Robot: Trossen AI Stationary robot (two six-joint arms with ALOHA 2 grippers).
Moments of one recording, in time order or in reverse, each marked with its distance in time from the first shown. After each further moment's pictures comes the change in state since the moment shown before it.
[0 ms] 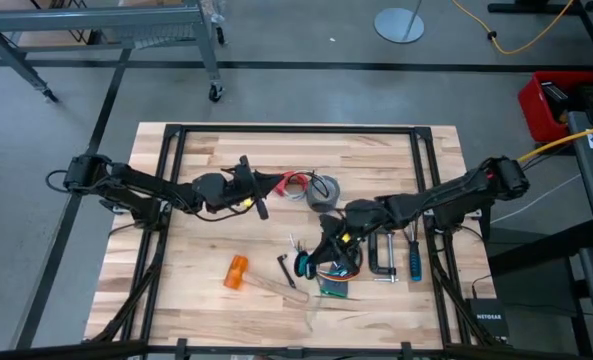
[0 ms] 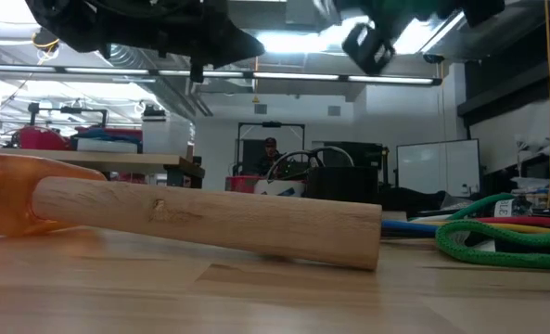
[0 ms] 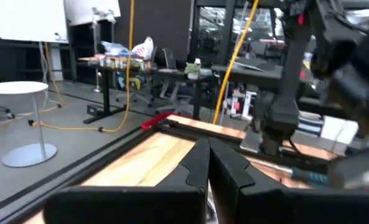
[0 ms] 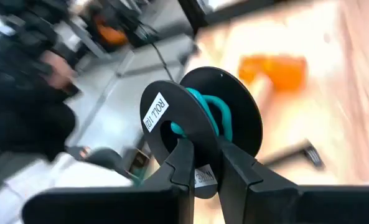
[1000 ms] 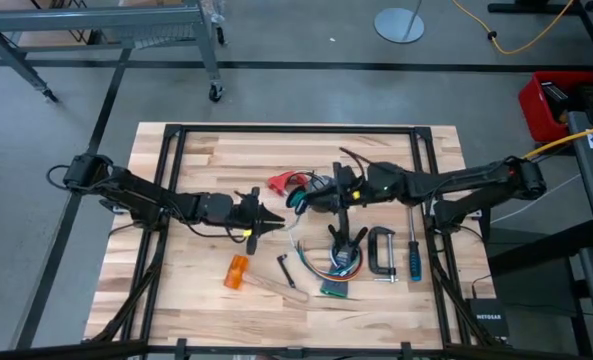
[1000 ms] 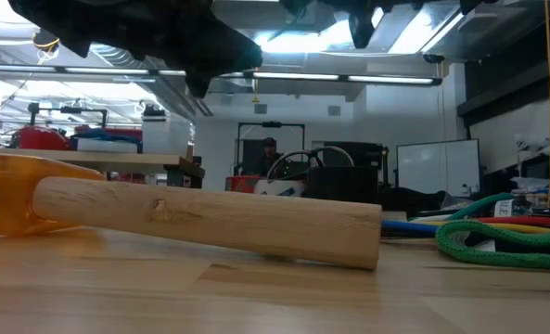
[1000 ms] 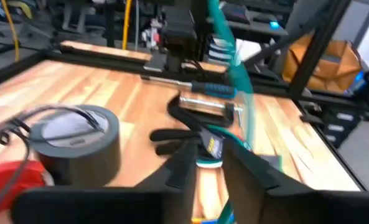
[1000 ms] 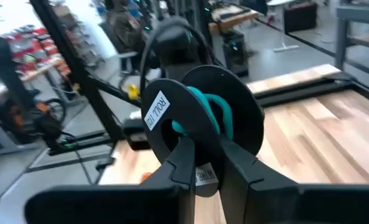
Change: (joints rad) left arm -0.164 0.007 0.000 -0.265 0.257 -0.120; right arm -0.199 -0.192 0.000 0.109 0.239 -0.124
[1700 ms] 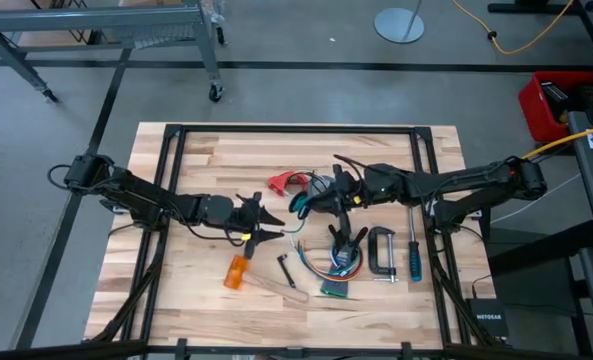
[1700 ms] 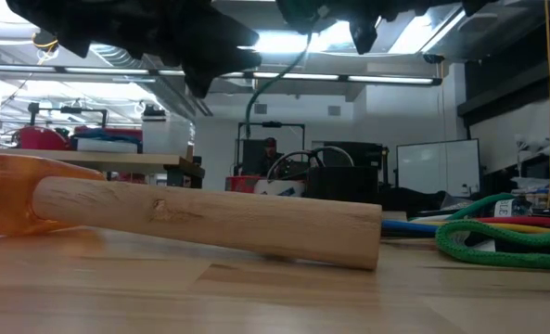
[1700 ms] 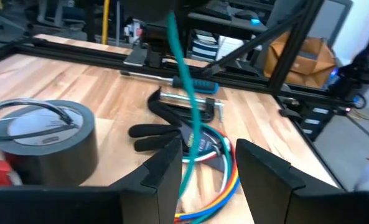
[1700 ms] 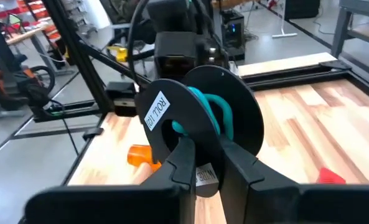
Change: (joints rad) left arm -0.013 0.004 0.000 0.007 0.069 -0.019; right arm 0.001 -0.001 0.000 -0.099 0.010 -0.099
